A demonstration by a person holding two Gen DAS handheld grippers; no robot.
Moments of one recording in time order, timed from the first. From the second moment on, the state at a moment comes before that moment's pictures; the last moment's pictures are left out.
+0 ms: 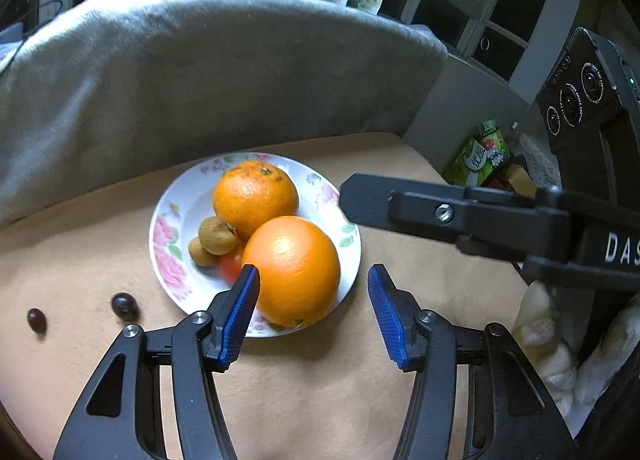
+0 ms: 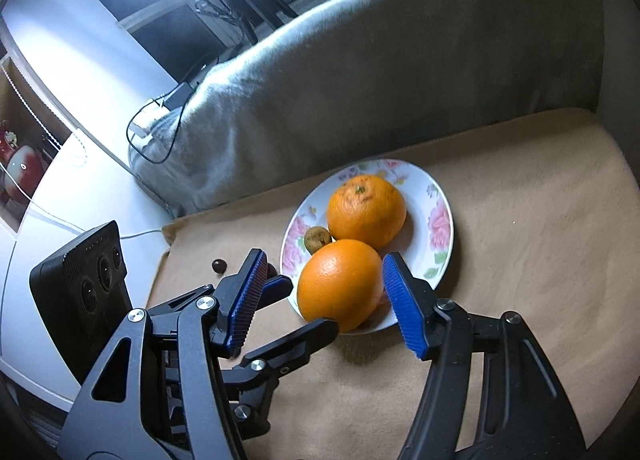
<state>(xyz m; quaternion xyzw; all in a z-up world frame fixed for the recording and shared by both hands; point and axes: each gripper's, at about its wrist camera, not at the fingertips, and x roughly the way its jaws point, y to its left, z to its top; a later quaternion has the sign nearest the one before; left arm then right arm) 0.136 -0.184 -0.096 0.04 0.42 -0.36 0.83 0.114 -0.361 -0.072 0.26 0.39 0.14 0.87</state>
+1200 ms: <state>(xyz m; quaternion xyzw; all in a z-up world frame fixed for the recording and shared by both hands) 0.068 -0.017 -0.100 0.05 0.37 -0.22 0.90 0.034 -0.269 -0.055 0.07 0.31 0.19 0.93</state>
